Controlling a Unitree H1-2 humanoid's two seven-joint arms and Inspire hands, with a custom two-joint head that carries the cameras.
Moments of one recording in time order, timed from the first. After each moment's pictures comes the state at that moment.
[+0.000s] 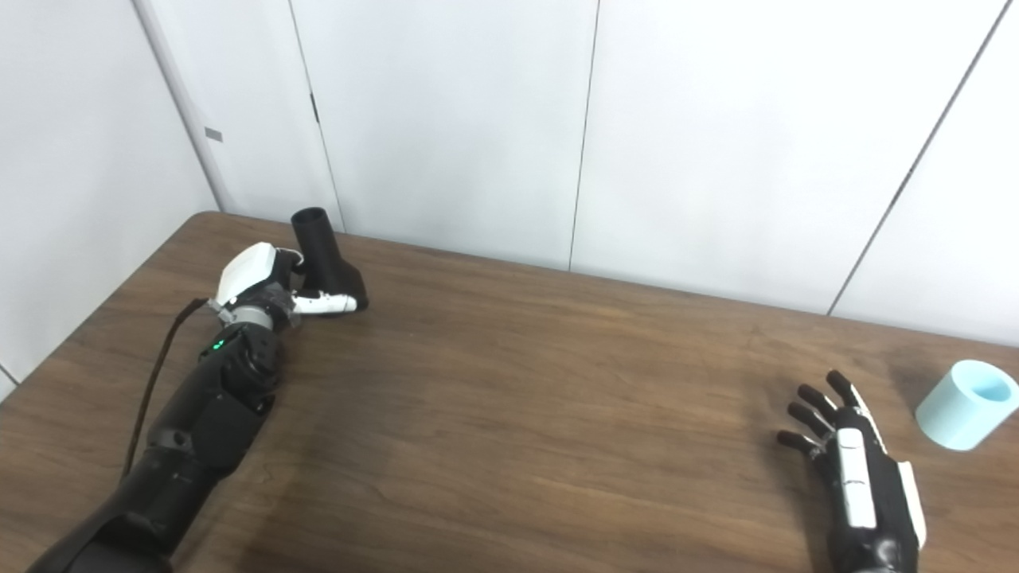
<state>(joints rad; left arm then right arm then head) -0.55 0.44 -0.07 0.45 0.63 0.46 0.07 -0.10 -0.13 -0.14 0.07 0.13 -0.03 0.03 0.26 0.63</state>
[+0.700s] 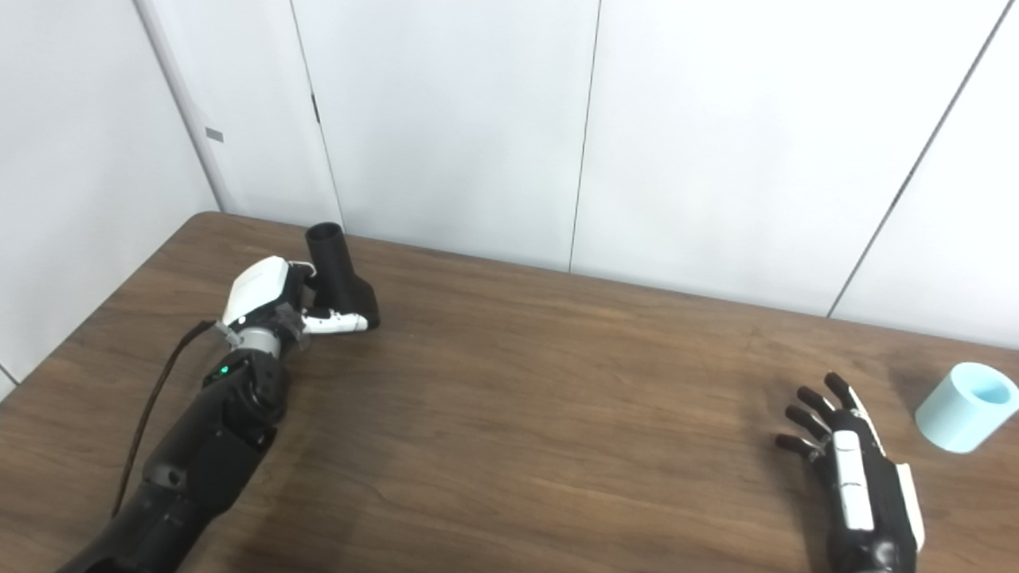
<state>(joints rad) -0.43 0.42 -0.15 0.26 0.66 0.46 0.10 -0.10 -0.13 -0.14 0.07 0.12 -0.03 0.03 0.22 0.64</state>
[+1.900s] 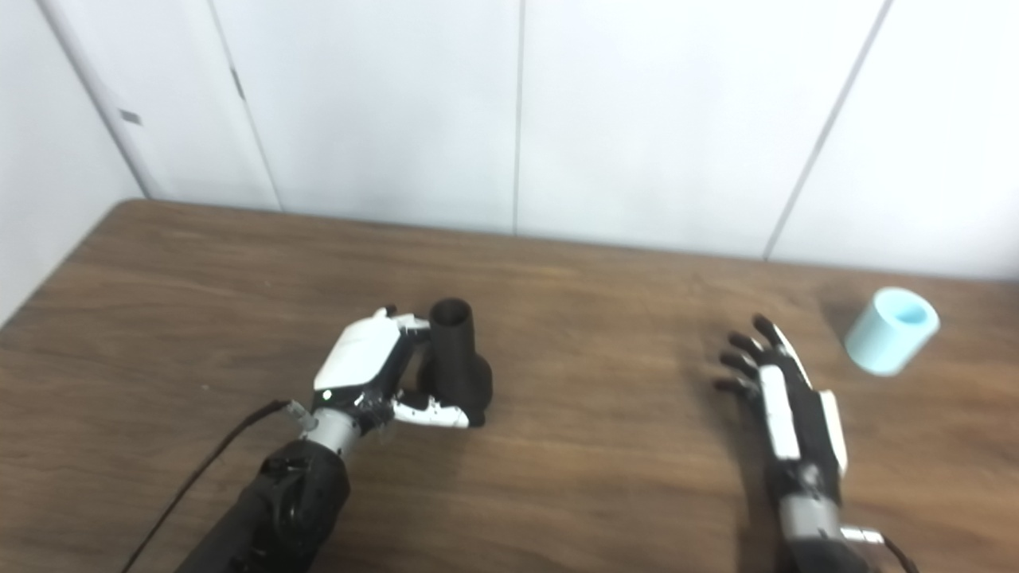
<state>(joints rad) -0.21 0.26 -0.42 -0.11 0.84 0.32 -0.02 -0.08 -0.11 -0.10 0.04 0.03 -0.02 -0.03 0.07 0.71</state>
